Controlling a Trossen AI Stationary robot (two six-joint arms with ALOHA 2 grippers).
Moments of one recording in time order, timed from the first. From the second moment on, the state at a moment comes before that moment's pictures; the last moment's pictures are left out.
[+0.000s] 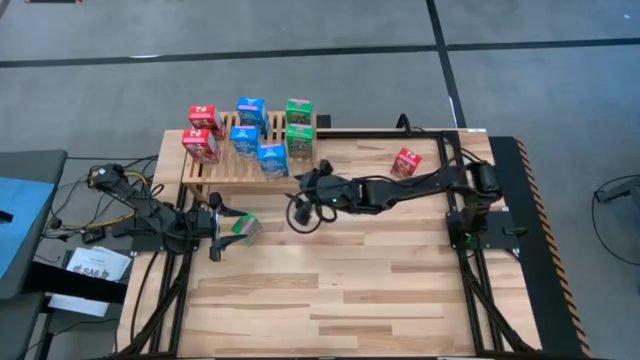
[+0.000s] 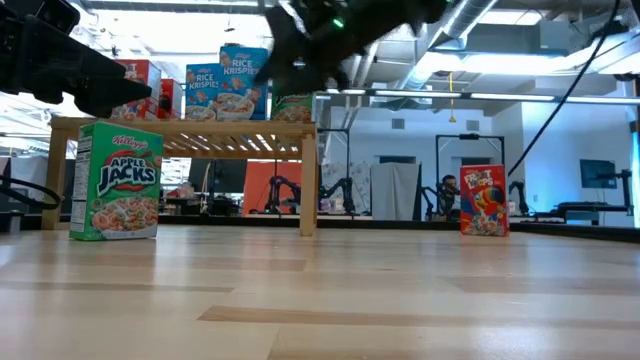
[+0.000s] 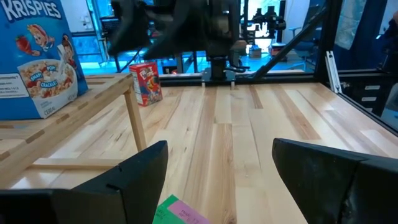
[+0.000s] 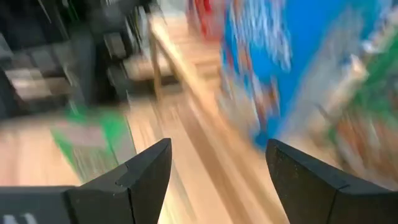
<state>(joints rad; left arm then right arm) -0.60 0.07 0.01 0.08 -0.75 0.06 0.00 1.85 1.34 0.16 0.42 0.11</state>
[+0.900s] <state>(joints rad) -0.60 0.07 0.01 0.08 -0.75 0.06 -0.09 1.86 1.15 0.58 0.31 0.04</state>
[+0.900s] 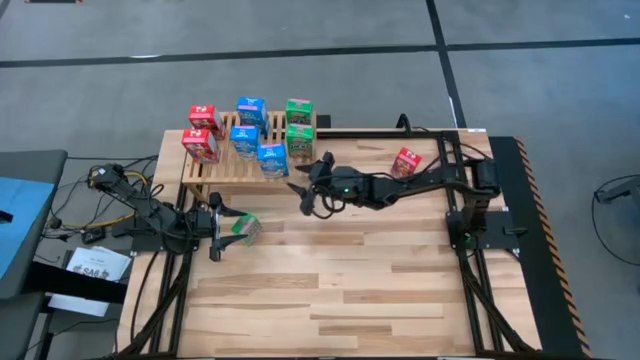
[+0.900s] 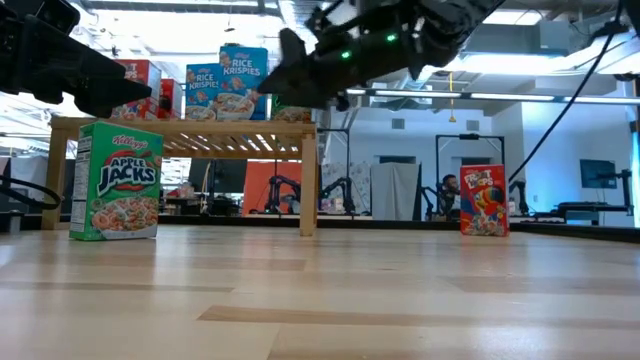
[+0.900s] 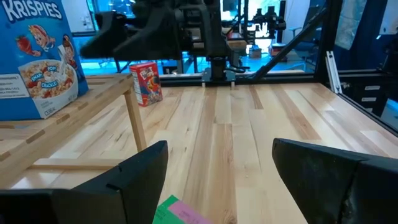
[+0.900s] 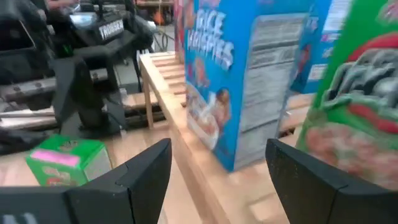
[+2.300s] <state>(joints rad) -0.60 0.07 0.01 0.08 -0.74 0.06 -0.11 1.95 1.33 0.57 0.23 0.03</state>
